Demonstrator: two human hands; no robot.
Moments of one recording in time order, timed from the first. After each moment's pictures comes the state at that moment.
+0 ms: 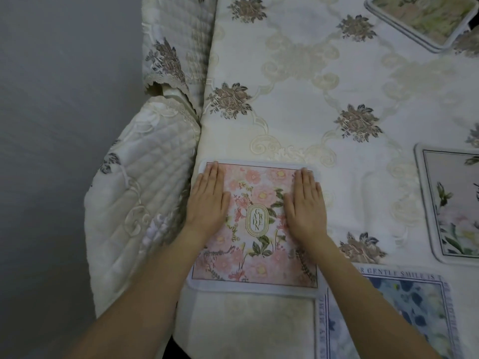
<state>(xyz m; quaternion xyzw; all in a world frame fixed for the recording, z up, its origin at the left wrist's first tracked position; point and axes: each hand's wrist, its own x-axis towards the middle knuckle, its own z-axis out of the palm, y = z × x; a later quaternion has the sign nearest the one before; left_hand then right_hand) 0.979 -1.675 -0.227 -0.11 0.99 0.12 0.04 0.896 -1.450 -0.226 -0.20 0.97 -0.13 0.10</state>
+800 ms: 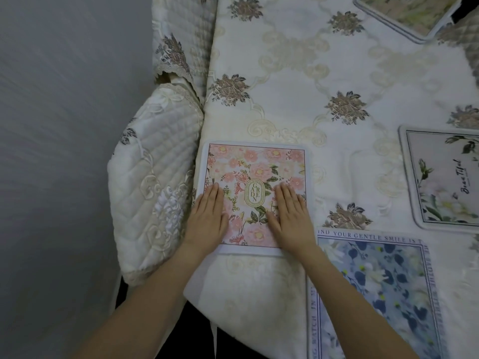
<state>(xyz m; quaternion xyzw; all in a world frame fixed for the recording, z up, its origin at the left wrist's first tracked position) 1.080 -1.637 -0.212 -0.10 0.98 0.12 0.10 0.987 -1.422 -0.215 -0.27 0.94 -0.13 0.15</state>
